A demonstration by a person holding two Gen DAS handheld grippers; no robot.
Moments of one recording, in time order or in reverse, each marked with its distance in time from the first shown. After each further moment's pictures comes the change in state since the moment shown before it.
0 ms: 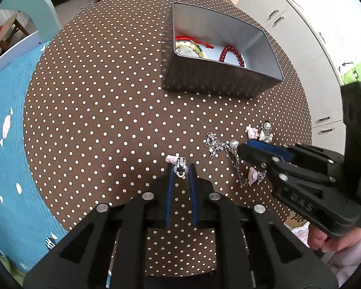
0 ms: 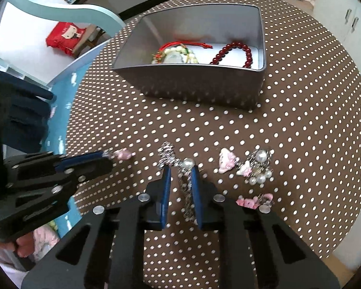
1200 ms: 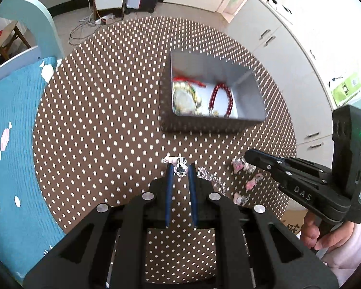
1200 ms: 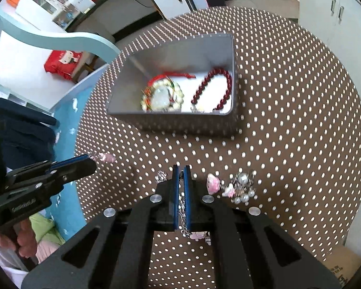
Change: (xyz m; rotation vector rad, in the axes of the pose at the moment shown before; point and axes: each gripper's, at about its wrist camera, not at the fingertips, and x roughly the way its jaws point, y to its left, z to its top) left arm -0.025 -0.002 0.042 -0.009 -0.111 -0.051; right arm -0.044 -0.043 0.018 0.100 -0.124 0.070
